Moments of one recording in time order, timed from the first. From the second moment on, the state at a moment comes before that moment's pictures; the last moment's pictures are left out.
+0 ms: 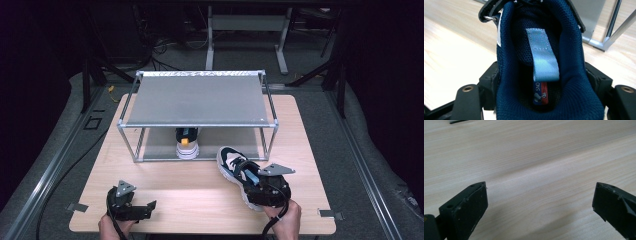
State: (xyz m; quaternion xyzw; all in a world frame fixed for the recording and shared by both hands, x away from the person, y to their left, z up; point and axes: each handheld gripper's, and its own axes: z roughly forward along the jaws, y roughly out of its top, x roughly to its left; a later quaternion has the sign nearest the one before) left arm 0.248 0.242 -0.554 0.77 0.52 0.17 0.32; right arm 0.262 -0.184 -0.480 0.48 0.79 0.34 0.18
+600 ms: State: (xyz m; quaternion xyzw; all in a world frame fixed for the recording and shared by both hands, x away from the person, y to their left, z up) left arm 0.244 0.245 -0.555 0.77 0.52 0.17 0.34; right arm 0.292 -0.162 -0.469 0.48 0.79 0.32 0.21
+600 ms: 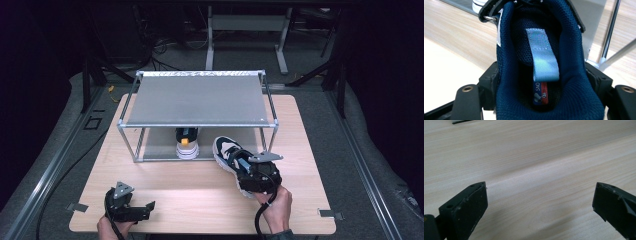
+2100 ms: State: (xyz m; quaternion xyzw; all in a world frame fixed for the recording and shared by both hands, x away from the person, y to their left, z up) left arm 0.239 0.246 -0.560 0.76 0.52 0.15 0.36; right arm 0.353 -0.121 -0.494 0.52 0.76 0.35 0.18
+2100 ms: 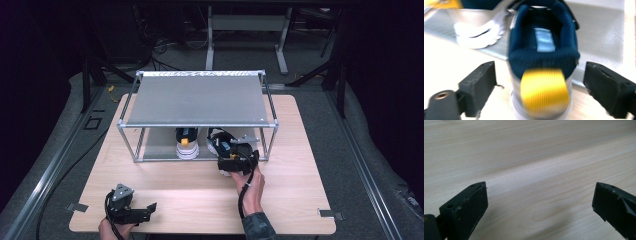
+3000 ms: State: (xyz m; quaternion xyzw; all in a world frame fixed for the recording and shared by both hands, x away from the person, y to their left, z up) left arm 0.235 0.254 -0.563 0.76 0.53 0.15 0.36; right arm 0.368 -0.091 -0.511 0.52 0.76 0.34 0.17
